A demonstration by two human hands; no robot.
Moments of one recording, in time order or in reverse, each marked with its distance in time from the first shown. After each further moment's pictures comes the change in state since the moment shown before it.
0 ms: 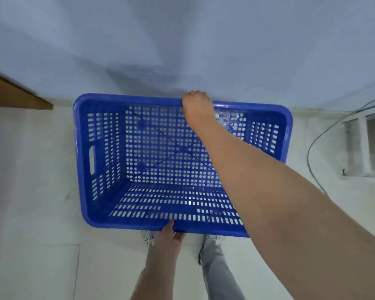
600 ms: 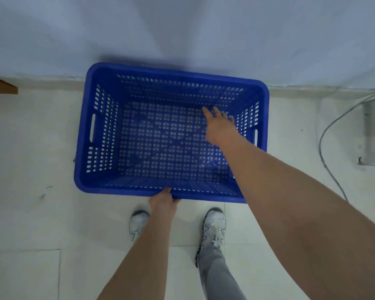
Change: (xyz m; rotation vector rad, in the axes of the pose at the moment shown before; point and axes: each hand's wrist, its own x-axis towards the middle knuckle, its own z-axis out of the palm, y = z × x) left_hand 0.122 0.012 0.098 0.191 0.135 0.143; right_hand -0.019 0.091 0.190 0.199 -0.523 0.261
